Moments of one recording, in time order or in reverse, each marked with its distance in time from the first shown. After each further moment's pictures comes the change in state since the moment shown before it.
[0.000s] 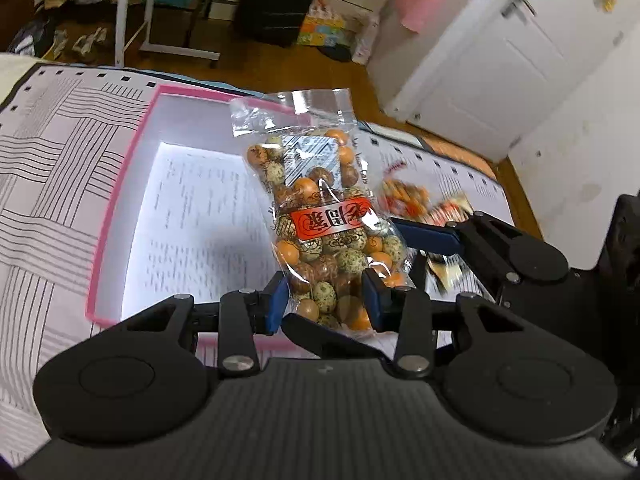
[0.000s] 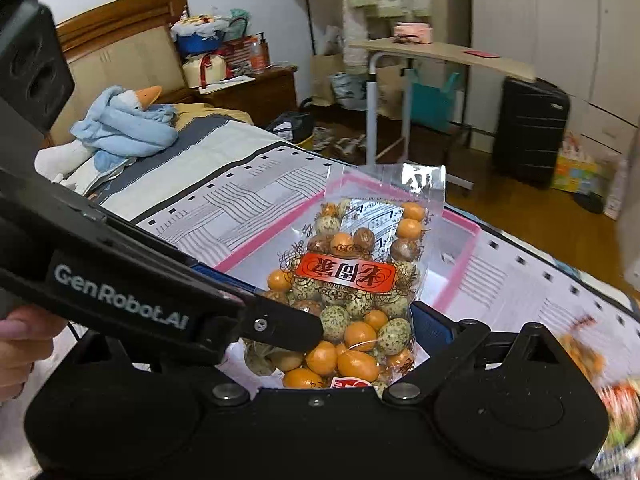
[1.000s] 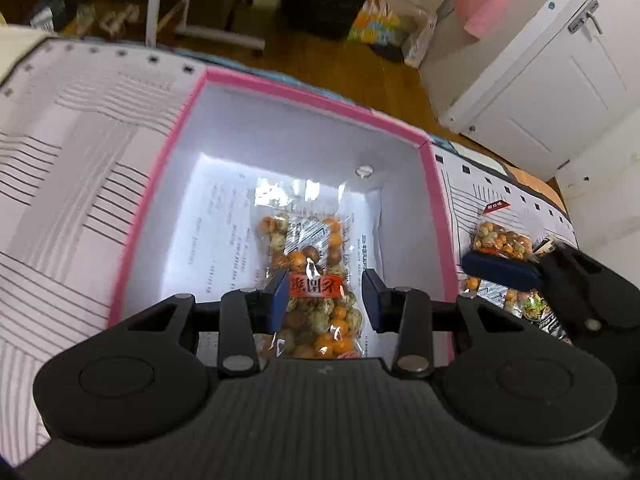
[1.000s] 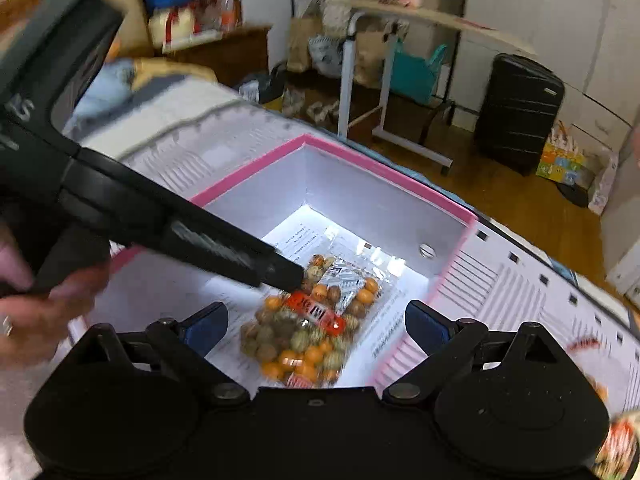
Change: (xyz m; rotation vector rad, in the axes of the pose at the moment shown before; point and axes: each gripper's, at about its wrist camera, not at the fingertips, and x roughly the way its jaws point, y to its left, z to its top) left arm 0.106 0.080 0.044 -0.060 0.000 0.097; right arm 0.029 -0.022 -0.007 0.009 0.040 -0.112
